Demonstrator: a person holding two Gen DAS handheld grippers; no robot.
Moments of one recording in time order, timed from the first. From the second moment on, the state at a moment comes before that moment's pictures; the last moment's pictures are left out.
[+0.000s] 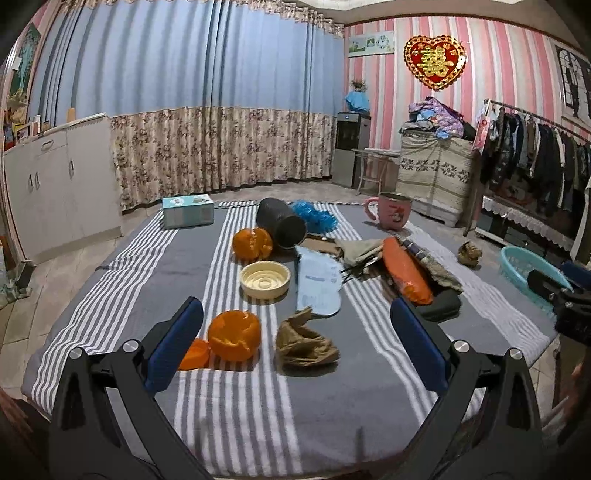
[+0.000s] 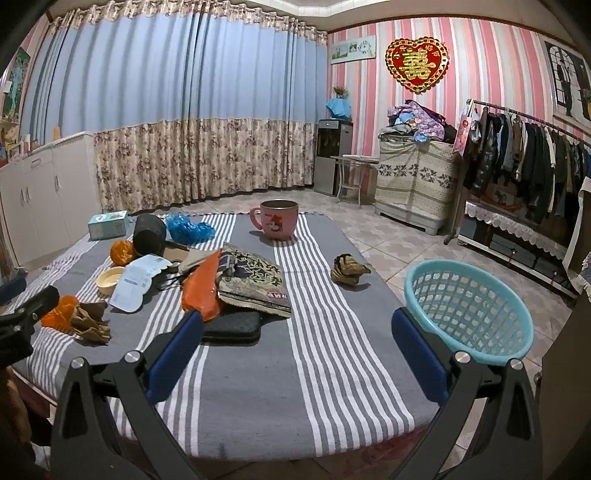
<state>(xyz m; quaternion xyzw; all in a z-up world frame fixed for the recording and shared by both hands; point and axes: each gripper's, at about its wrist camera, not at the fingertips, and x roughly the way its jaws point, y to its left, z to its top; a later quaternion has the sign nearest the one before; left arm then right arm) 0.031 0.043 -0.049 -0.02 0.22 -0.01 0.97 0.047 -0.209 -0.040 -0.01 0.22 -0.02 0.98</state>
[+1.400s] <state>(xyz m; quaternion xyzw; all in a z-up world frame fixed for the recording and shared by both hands) 0.128 0.101 -0.083 -0.03 0.37 -0.02 0.93 0.120 -0.268 -0.037 0.04 0.29 -0.06 0.95</state>
